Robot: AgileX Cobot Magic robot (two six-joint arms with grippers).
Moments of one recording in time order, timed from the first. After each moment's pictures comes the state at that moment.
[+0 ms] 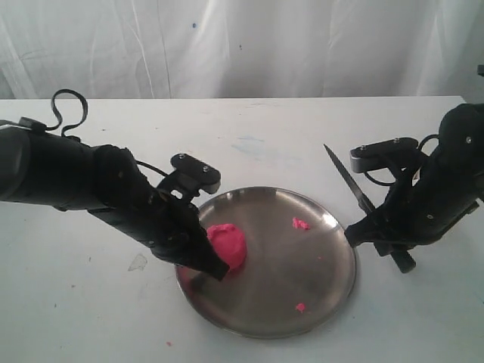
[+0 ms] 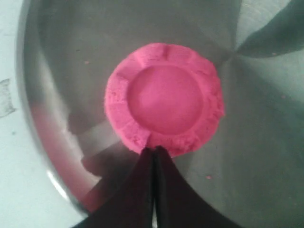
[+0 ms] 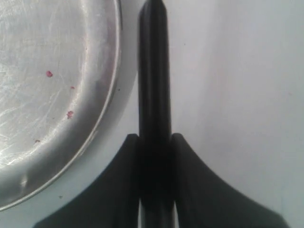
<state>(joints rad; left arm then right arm) -0.54 1.80 -0.98 -0.51 0.35 0.55 0.25 1.63 -0.89 0.04 0.63 -0.11</state>
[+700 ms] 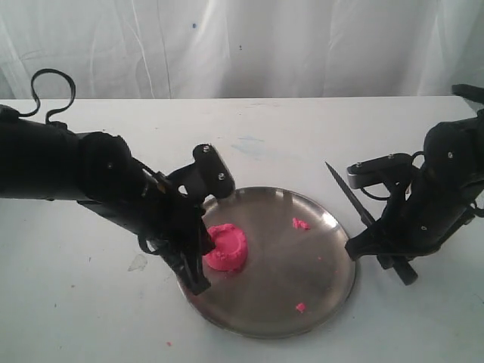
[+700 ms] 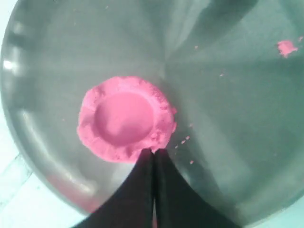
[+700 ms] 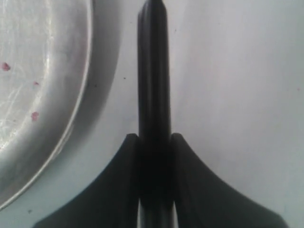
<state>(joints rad) -0.57 1.71 -0.97 -0.44 0.38 0.88 0.25 1.72 -0.89 -0.03 0.61 -0.07</state>
